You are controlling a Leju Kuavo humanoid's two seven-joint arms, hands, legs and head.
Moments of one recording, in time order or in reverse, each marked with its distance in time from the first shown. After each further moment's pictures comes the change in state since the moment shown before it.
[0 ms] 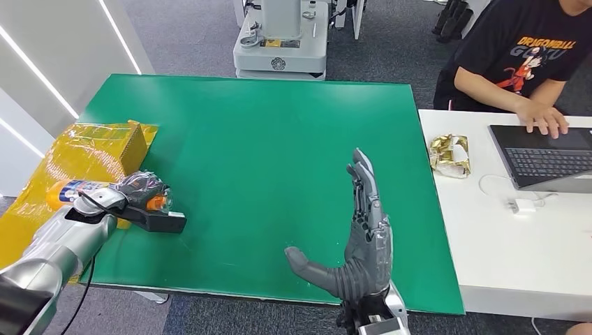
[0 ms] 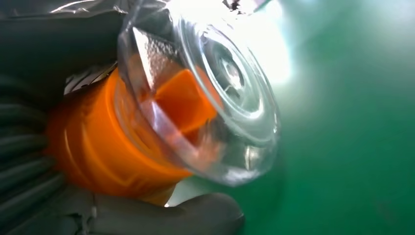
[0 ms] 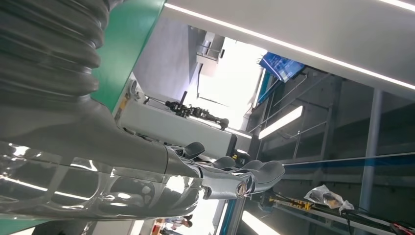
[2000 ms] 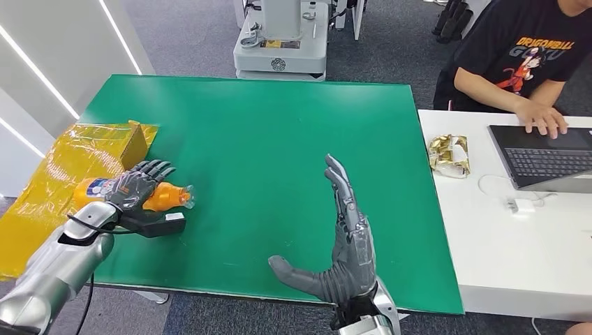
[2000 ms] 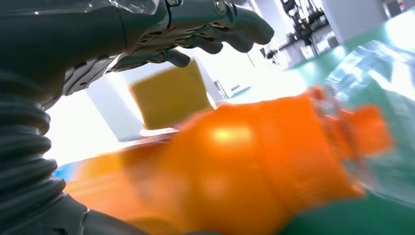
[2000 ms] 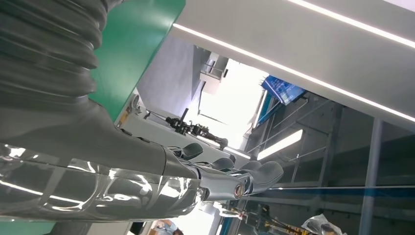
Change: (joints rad) left arm 0.226 0.047 0.162 -0.304 0.036 0.195 0.094; right arm 0.005 0.018 0.004 0.030 0.045 0.085 0.013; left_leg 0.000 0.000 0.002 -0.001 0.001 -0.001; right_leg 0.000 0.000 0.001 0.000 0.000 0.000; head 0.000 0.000
